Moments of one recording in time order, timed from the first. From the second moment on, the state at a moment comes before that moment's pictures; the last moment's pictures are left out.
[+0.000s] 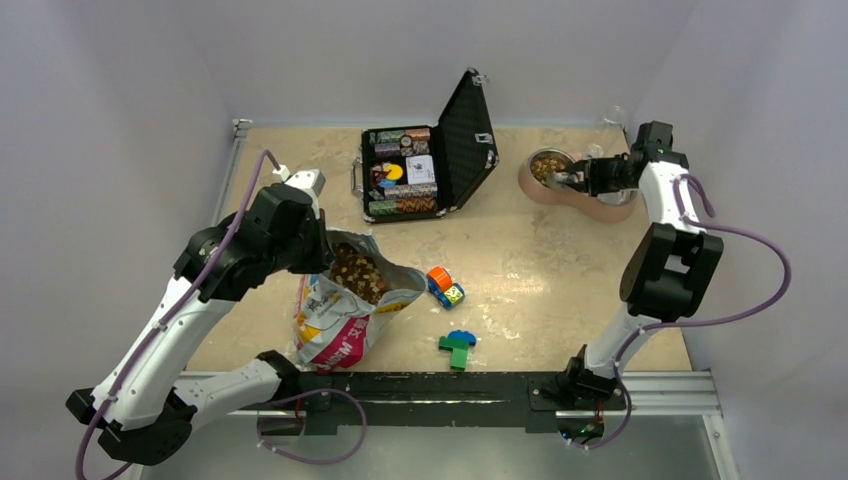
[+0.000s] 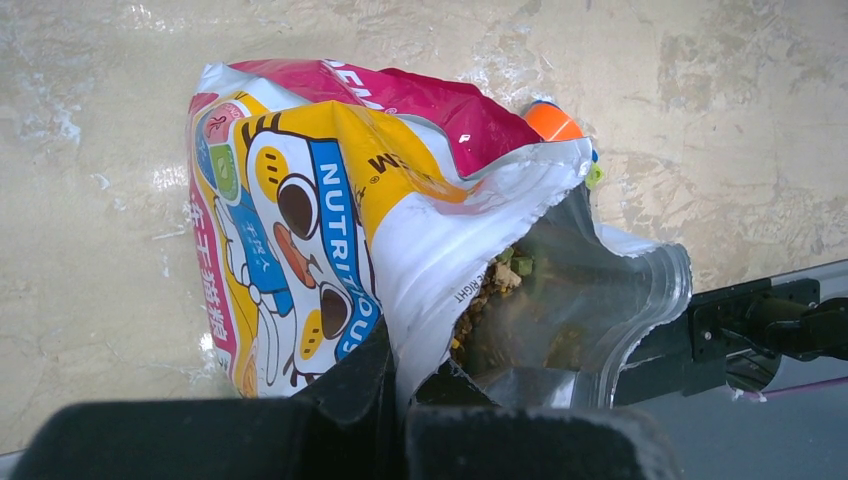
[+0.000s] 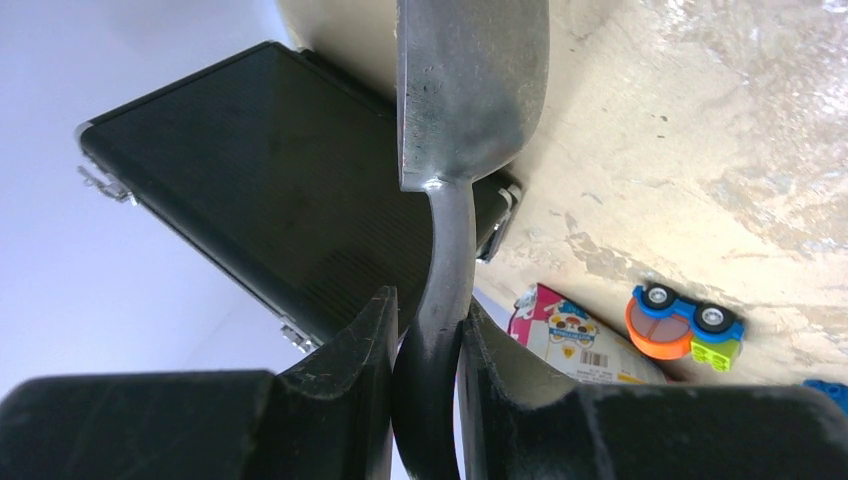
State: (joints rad) left arm -0.63 1.00 1.41 -1.22 -0.15 -0.56; right arm -0.29 1.80 1.53 -0.81 -0.62 1.23
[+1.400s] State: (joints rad) left arm -0.74 1.19 1.37 -1.11 0.04 -0.62; right arm 0.54 0.81 1.26 -1.23 -0.57 0.56
